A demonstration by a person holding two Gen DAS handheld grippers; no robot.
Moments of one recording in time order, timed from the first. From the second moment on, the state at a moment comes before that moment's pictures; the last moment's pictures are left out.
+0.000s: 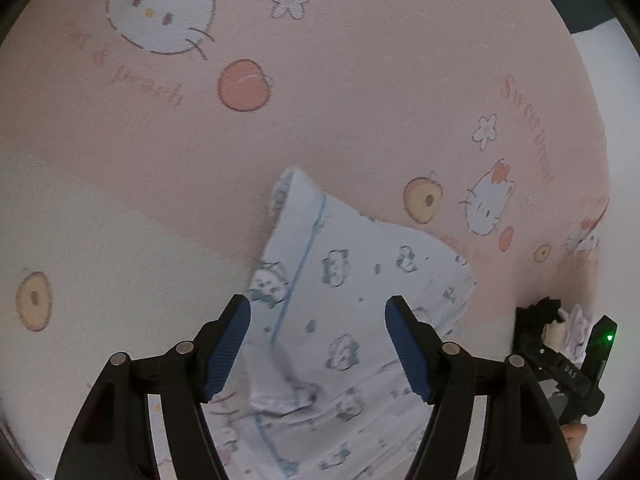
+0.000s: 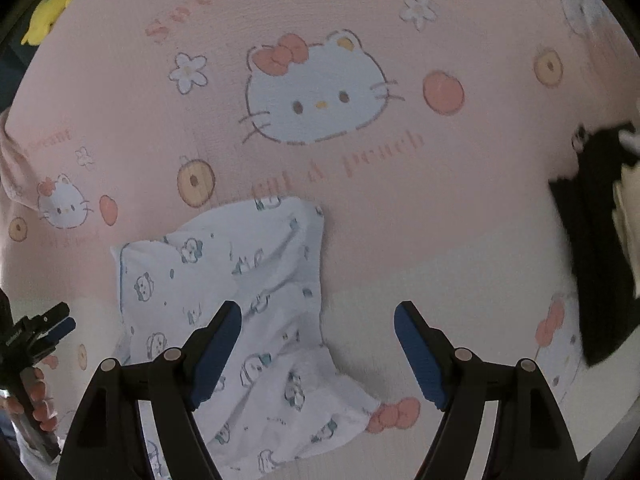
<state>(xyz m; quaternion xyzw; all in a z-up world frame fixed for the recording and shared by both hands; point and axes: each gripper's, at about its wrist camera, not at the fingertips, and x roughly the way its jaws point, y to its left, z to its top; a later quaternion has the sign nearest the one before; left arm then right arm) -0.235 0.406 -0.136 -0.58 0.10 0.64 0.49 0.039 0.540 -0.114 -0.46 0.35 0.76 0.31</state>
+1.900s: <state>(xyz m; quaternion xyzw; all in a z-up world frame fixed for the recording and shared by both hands) -0.099 0.245 -0.180 -0.55 0.18 0.68 0.45 0.144 0.496 -0.196 -0.38 0.53 0.70 0.28</state>
